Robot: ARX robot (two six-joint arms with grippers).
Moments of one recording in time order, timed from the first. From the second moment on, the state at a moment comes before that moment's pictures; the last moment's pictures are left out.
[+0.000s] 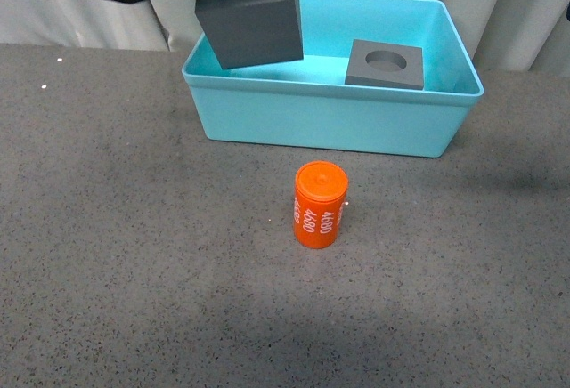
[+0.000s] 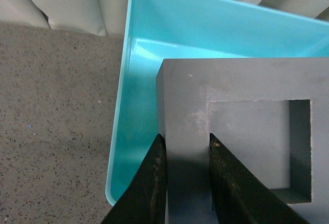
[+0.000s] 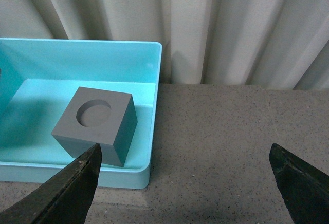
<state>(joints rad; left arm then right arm) -0.32 1.95 1.32 0.07 -0.10 -0.33 0.17 1.47 0.63 0.51 0.15 0.06</state>
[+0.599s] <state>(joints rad) -0.29 2.15 1.44 0.02 -0.09 -0.29 0.17 1.47 0.63 0.51 0.15 0.06</state>
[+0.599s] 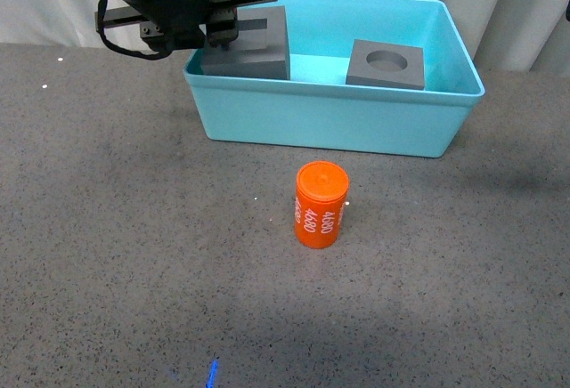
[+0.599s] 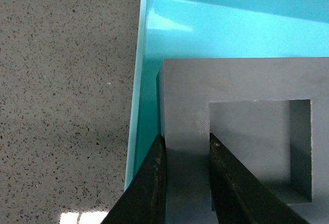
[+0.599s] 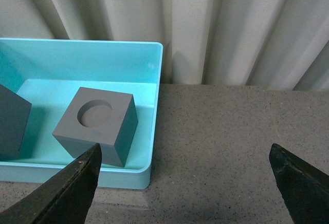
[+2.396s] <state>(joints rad) -0.12 1.10 0.15 0.94 -0.11 -0.01 0.17 1.47 0.63 0.51 0.15 0.06</state>
